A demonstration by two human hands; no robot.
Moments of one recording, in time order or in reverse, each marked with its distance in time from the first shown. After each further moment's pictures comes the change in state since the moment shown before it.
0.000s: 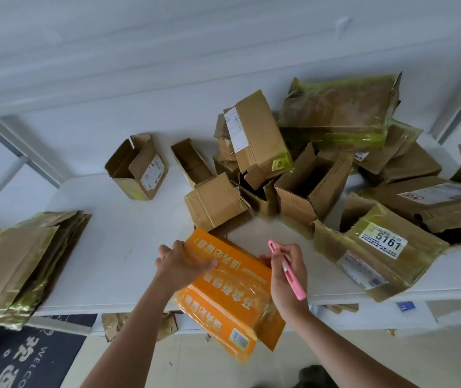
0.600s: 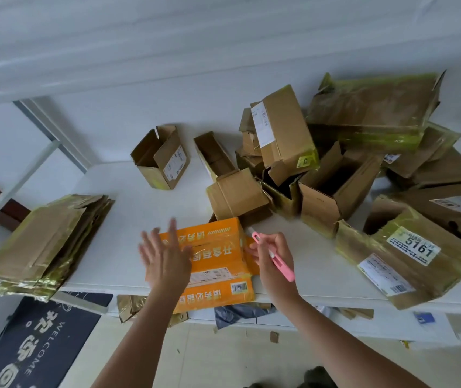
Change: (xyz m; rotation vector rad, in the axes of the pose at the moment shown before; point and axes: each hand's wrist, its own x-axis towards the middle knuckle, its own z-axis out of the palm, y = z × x) left_hand -0.005 -0.049 -0.001 0.186 0.441 0.083; right_hand -0.003 -0.016 0.045 0.151 -0.280 0.143
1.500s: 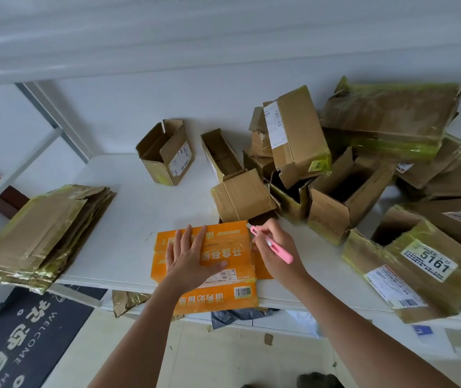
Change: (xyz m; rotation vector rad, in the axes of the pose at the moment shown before) left_hand 0.013 0.001 0.023 -0.020 -0.331 0.204; right_hand 0.042 -0.010 -0.005 -0.382 -0.260 -0.160
